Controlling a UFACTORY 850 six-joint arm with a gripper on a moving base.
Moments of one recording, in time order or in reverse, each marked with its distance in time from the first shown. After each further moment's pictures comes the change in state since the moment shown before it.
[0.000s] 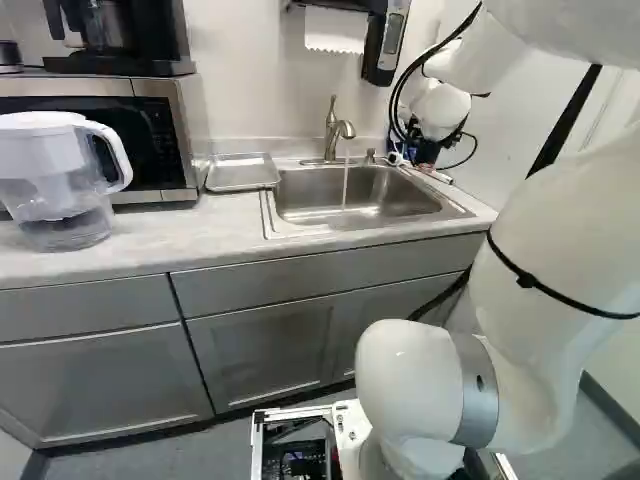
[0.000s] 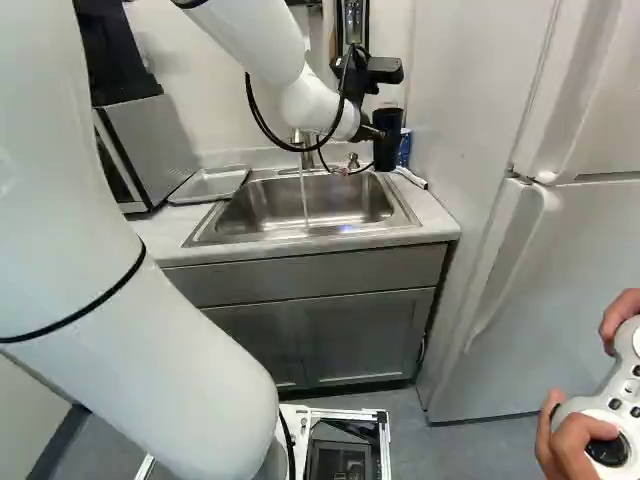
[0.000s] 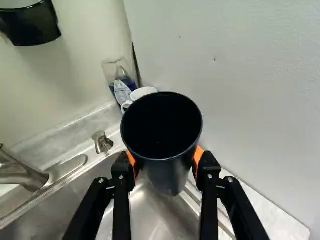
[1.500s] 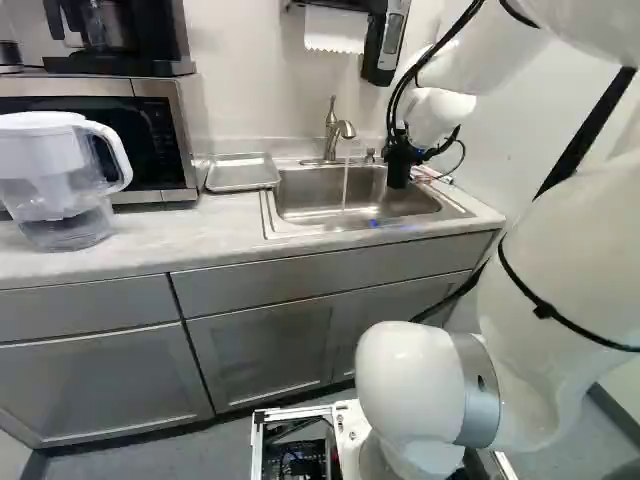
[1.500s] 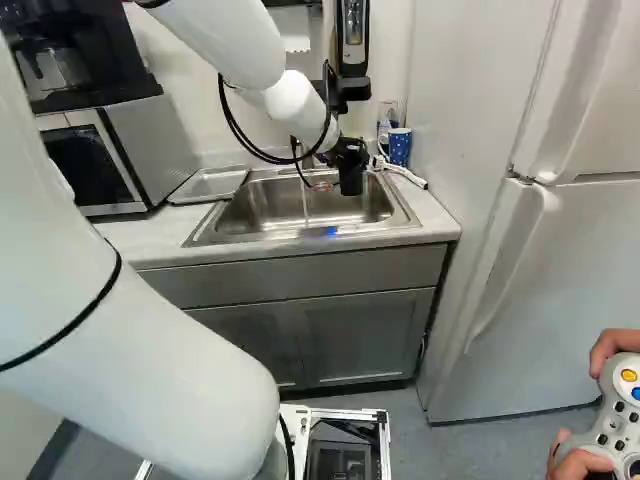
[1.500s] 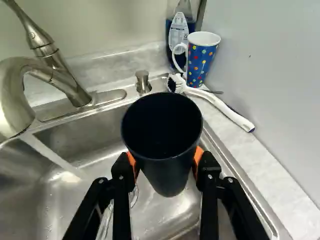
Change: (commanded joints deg) arm 2.9 5.8 5.5 -16.8 -17.6 5.6
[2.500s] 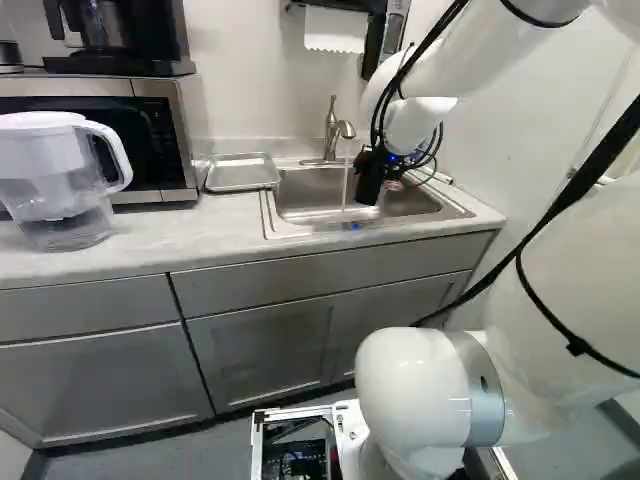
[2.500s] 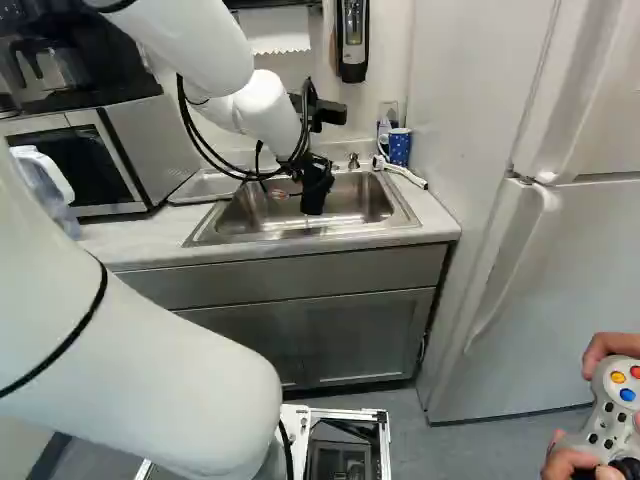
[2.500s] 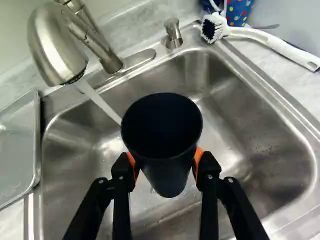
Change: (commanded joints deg) arm 8.2 2.4 2.2 -16.2 -11.3 28.2
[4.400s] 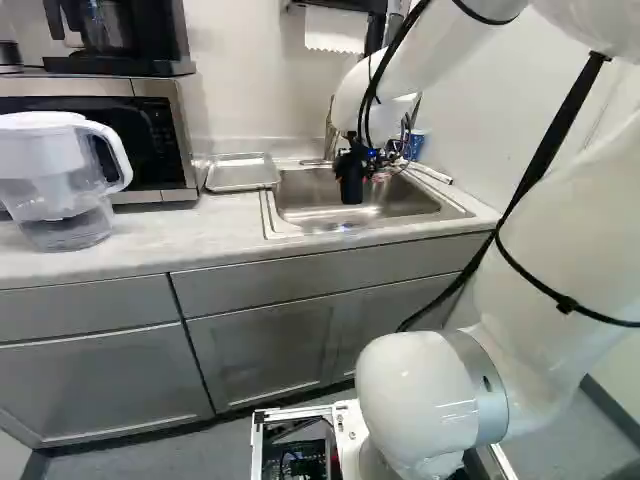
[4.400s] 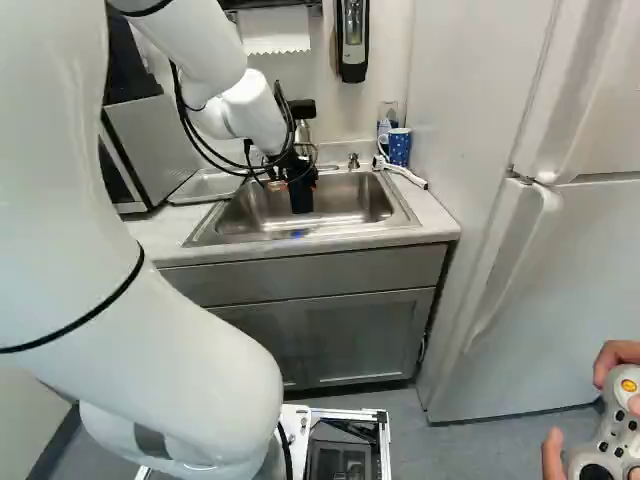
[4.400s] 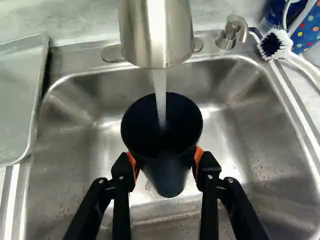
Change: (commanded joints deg) arm 6.6 -7.0 -6.4 -15.0 -2.5 2.3
